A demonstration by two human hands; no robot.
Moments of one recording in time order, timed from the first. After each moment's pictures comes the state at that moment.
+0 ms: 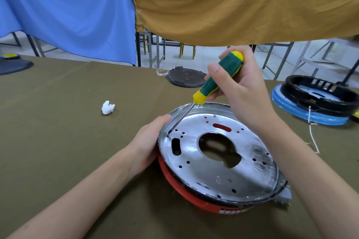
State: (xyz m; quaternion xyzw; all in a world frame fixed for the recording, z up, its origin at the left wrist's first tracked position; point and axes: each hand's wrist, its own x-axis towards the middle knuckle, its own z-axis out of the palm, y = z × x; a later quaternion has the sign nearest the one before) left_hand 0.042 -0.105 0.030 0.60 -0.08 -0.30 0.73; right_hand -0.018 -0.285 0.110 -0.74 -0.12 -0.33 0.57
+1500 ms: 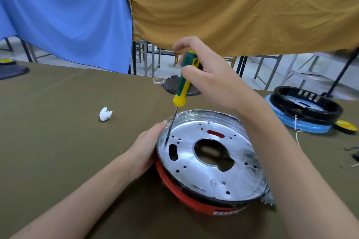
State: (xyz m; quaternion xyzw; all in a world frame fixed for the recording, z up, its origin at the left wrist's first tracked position) left_hand 0.042 -0.105 0.026 0.61 -0.08 -0.30 0.73; right_hand -0.013 -0.247 0.164 -0.90 -0.12 -0.26 0.33
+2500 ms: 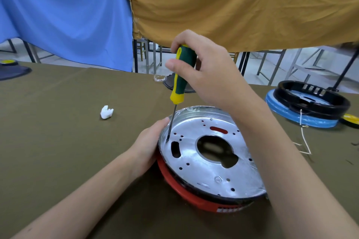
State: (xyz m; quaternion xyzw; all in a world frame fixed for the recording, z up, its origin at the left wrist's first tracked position) left_hand 0.041 -0.107 0.024 0.60 -0.09 -0.30 0.74; right_hand -0.014 -0.237 0.159 -0.90 -0.10 -0.33 0.27
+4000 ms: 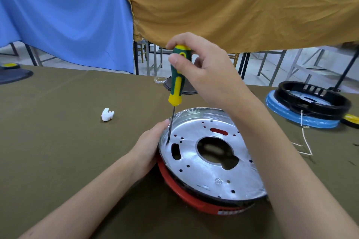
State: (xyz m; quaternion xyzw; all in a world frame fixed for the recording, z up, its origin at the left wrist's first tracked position) left_hand 0.042 -0.107 0.023 0.60 -0.10 -0.31 0.74; right_hand -0.011 -0.236 0.160 -0.88 -0.10 -0.34 0.32
